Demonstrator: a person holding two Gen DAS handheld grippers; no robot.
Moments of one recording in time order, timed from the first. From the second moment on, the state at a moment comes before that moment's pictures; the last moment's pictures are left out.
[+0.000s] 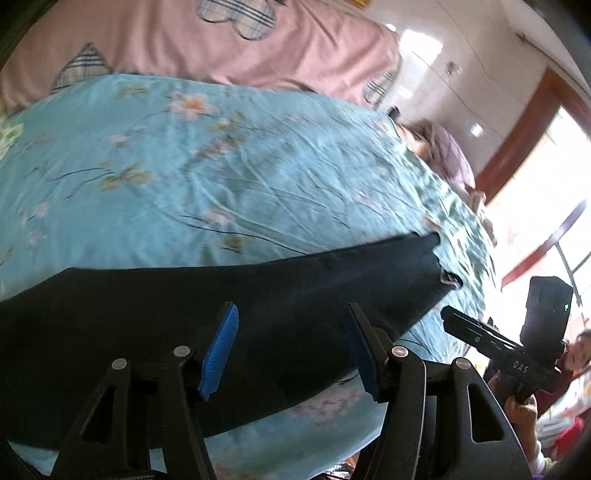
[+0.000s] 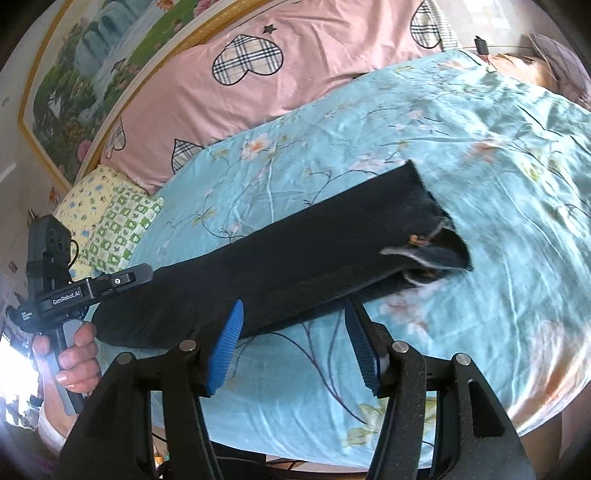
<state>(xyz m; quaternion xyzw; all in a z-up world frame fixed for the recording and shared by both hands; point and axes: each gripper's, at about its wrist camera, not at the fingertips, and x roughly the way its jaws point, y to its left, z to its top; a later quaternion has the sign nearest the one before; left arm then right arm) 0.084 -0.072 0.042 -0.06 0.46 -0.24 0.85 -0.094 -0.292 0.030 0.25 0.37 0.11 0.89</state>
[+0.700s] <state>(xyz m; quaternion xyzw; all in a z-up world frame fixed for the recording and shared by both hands) 0.153 -0.234 0.024 0.09 0.50 -0.36 0.78 -0.098 -0.342 0.007 0.35 0.35 0.08 0.87</state>
